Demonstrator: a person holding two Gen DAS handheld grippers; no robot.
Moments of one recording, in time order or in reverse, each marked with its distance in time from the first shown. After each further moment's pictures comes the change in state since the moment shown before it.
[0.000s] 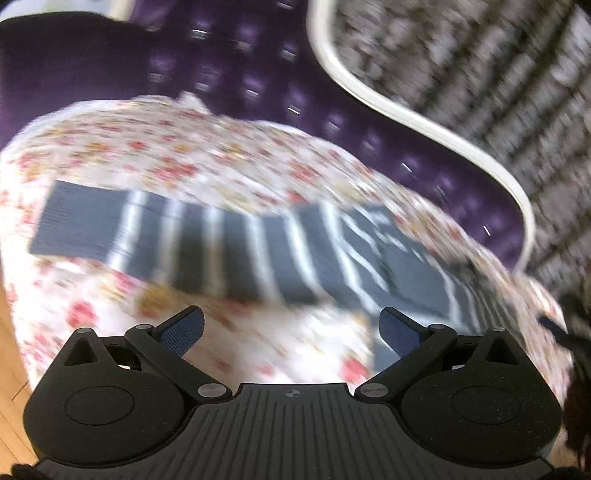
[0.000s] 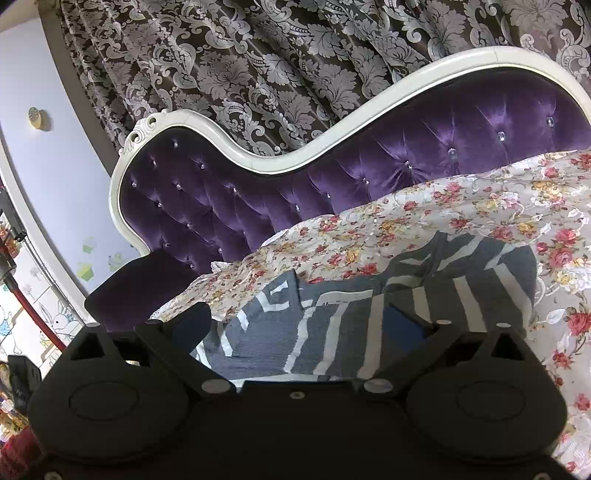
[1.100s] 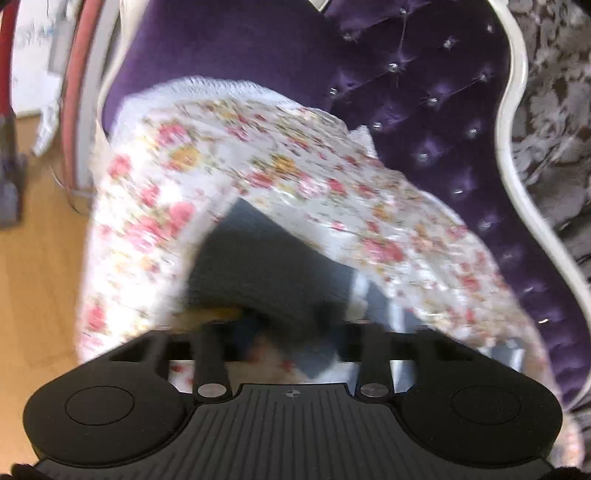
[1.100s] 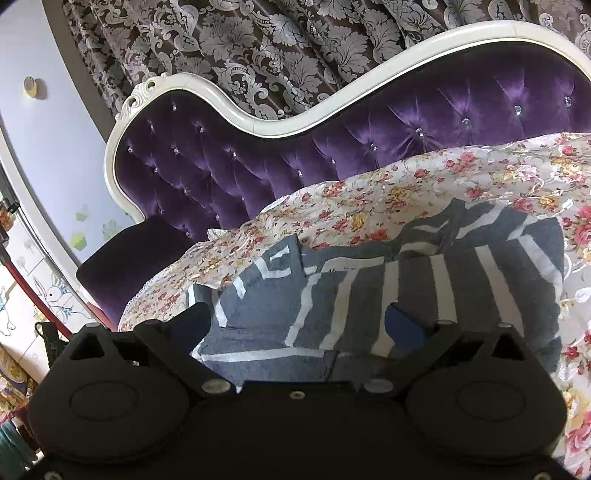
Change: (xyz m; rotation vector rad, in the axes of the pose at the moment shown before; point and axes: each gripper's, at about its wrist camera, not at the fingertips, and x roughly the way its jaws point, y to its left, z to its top) left arm 0.036 0.143 0.037 -0.312 -0.099 0.206; right arm 0.027 0.009 -0.017 -0.041 0.090 -0.012
